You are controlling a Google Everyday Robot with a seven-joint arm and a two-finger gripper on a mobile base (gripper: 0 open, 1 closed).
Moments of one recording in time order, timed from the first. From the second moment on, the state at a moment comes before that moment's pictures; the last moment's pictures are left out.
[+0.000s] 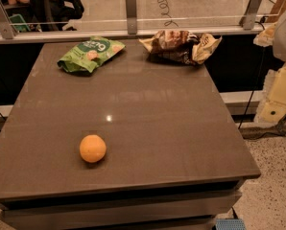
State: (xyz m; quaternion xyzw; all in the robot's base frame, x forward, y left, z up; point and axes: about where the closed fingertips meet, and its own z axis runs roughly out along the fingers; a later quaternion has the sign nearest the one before) arm 0.438 -0.217 0.976 -0.60 0.78 -0.03 0.16
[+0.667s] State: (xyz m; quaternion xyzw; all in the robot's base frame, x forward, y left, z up) arm 0.440 -0.209 0.974 -0.60 0.78 -0.01 0.18
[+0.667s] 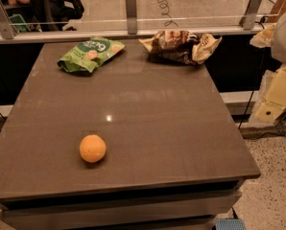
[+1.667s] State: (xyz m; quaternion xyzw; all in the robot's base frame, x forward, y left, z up) arm 0.414 -0.068 0.916 -0.65 0.67 0.17 0.32
